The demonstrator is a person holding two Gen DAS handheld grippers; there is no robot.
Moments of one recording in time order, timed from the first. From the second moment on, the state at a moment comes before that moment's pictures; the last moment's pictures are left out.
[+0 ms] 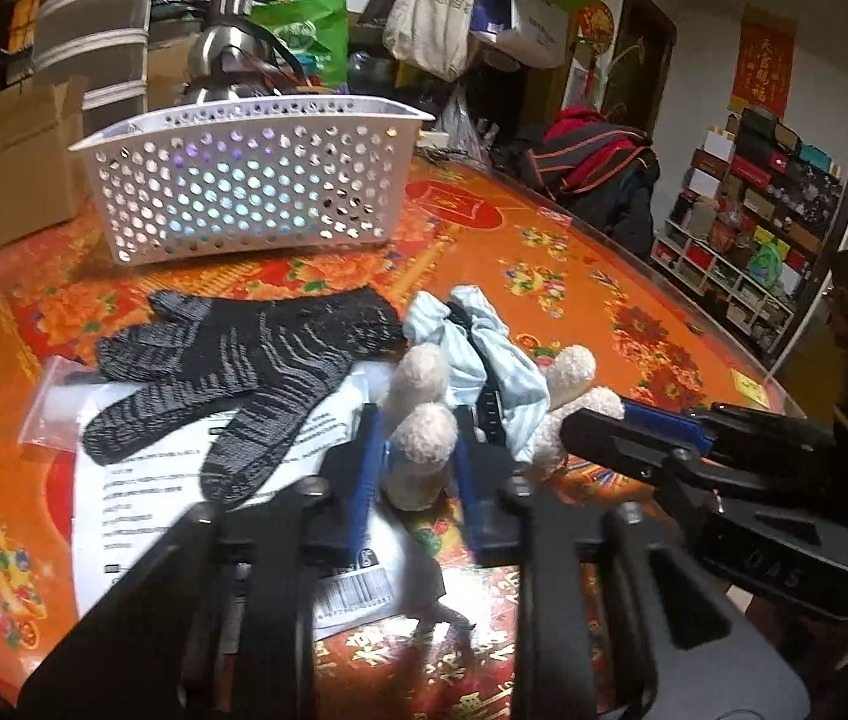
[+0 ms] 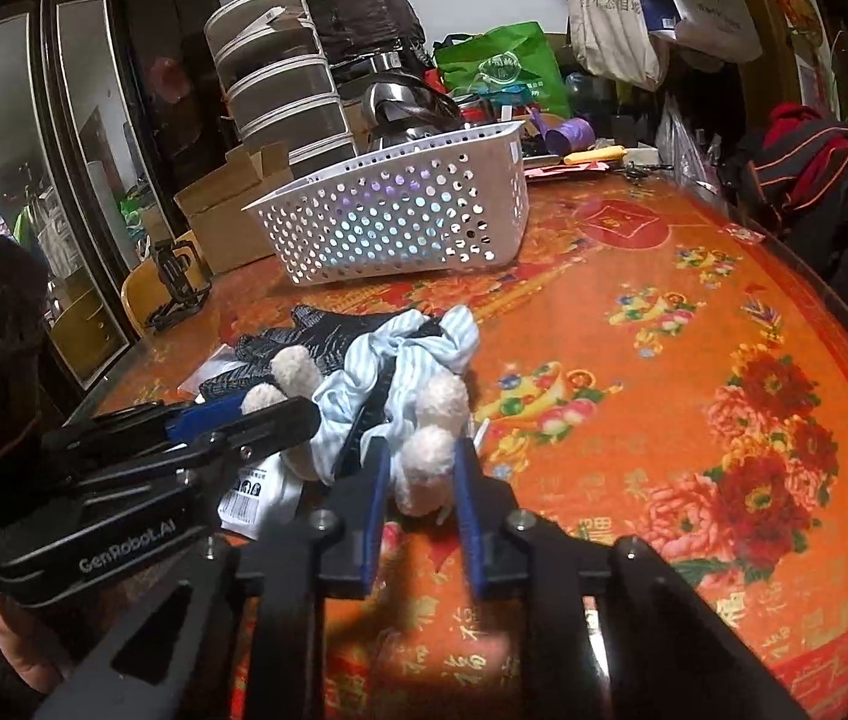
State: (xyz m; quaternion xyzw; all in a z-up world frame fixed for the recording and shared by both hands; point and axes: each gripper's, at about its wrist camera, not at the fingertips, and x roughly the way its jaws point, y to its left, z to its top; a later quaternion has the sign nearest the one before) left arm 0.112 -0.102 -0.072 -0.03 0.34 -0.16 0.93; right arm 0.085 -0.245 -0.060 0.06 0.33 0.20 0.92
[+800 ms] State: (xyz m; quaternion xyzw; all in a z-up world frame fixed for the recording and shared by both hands) left arm 0.074 -0.075 -0.010 -0.06 0.27 -0.19 0.94; right arm 0.050 -0.244 -0.003 0.02 0.25 0.20 0.95
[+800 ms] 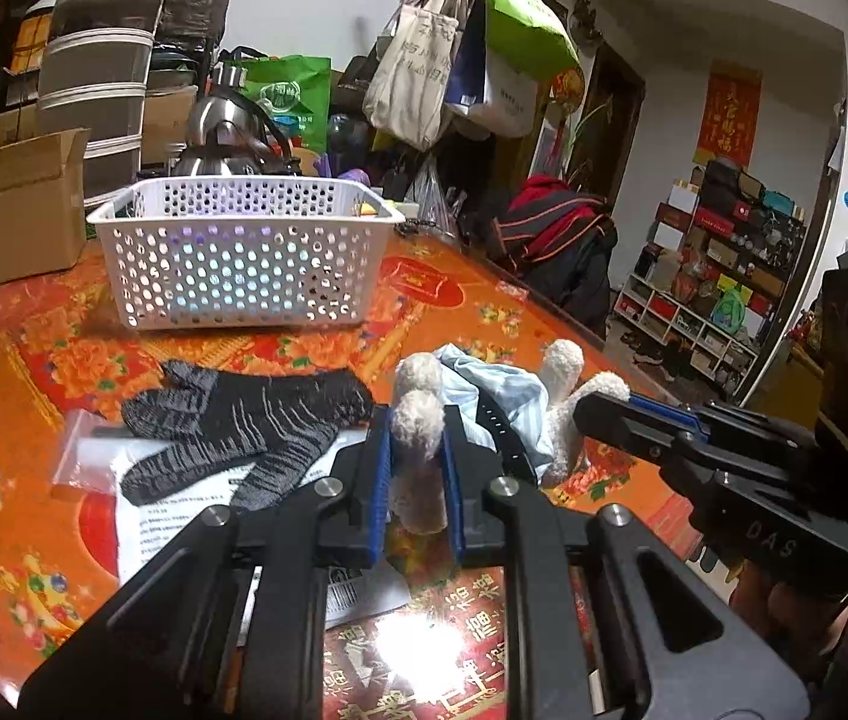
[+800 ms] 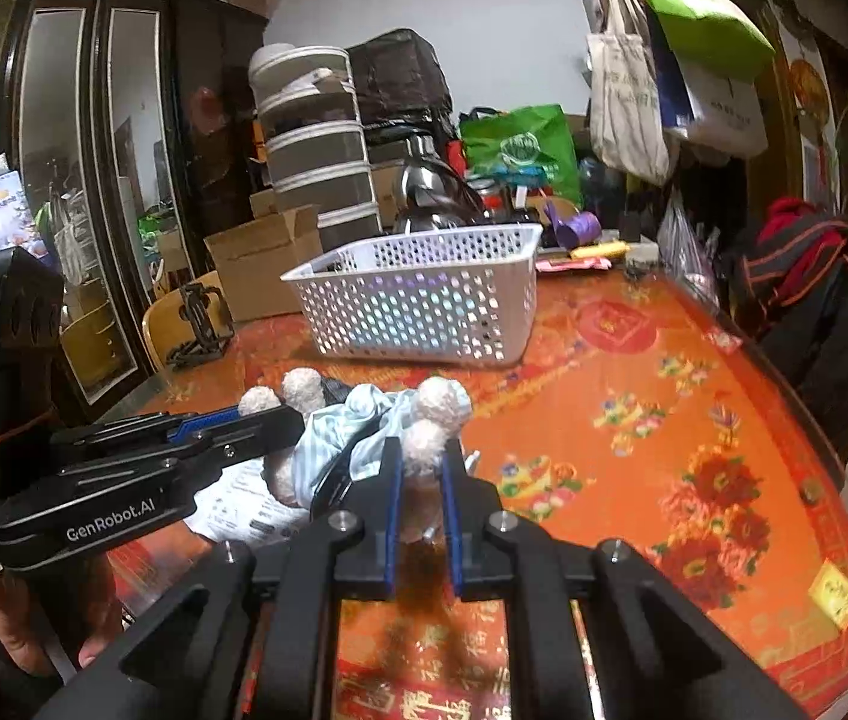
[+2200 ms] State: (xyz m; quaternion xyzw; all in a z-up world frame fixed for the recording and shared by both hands) left arm 0.429 -0.051 0.068 -0.08 0.36 -0.11 0.92; right arm 0.366 -0.179 0.065 -0.06 0.30 0.15 0.94
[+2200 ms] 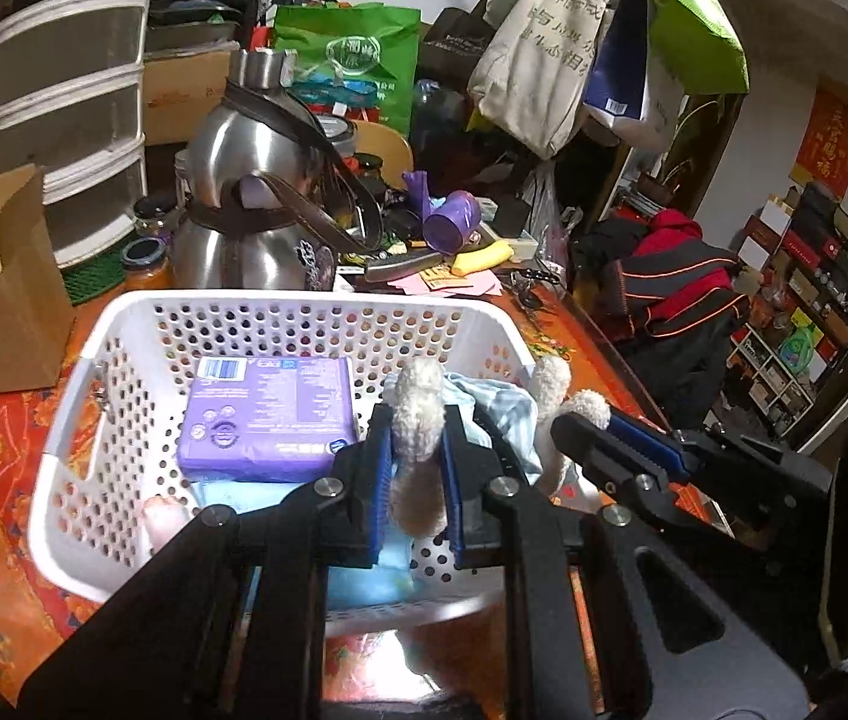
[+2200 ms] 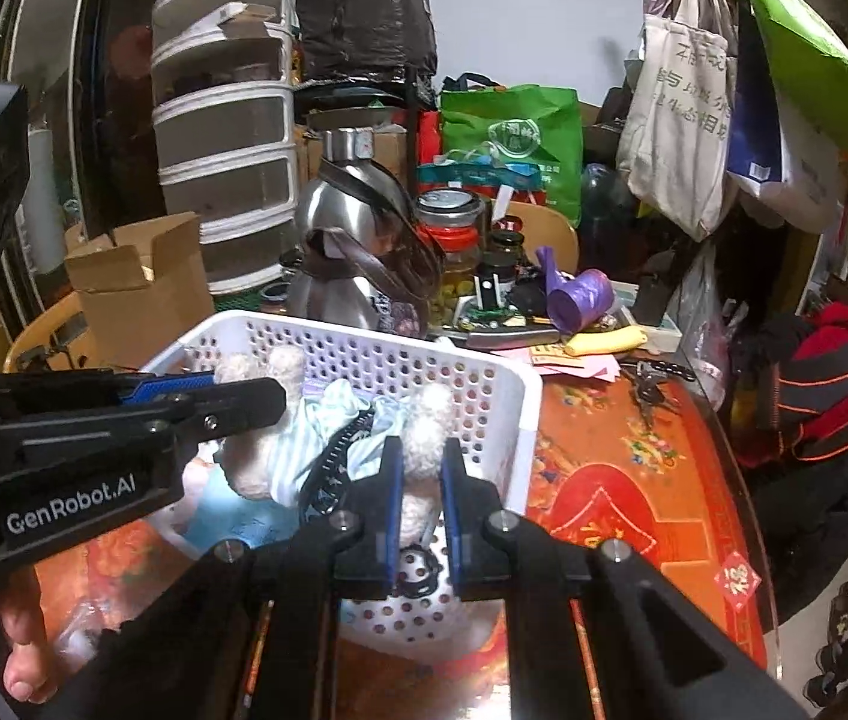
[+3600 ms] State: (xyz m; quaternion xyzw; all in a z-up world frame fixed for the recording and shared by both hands) left arm 0.243 0.042 0.017 -0.08 0.37 -0.05 0.93; right arm 0.260 -0.207 0.033 0.02 0.32 0.18 0.93
